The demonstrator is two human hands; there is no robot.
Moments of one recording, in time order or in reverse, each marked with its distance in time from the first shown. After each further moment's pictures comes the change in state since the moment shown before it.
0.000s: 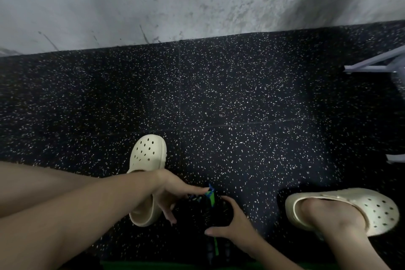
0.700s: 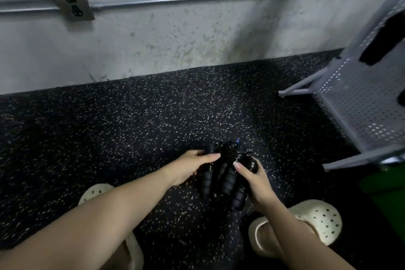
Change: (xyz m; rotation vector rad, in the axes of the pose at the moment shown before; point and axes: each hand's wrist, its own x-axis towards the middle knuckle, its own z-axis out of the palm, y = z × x) left_hand -0.027 0.197 0.027 -0.103 0.266 0.869; right_hand 0.033 -0.101 -0.176 0.521 0.557 -0.297
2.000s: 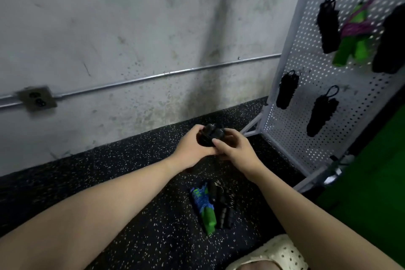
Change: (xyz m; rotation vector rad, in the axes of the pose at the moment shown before) left_hand -0.001 0.212 0.103 0.485 0.320 0.706; right_hand 0.000 -0.224 -0.035 -0.249 0.004 -0.514
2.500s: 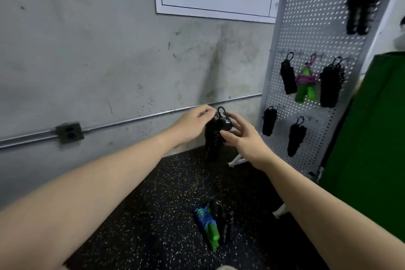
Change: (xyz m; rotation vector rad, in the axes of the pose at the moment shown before) left_hand -0.087 0.183 -0.104 0.065 -0.062 0.318; right_hand -0.077 -0.157 -0.002 -0.014 -0.060 -0.271
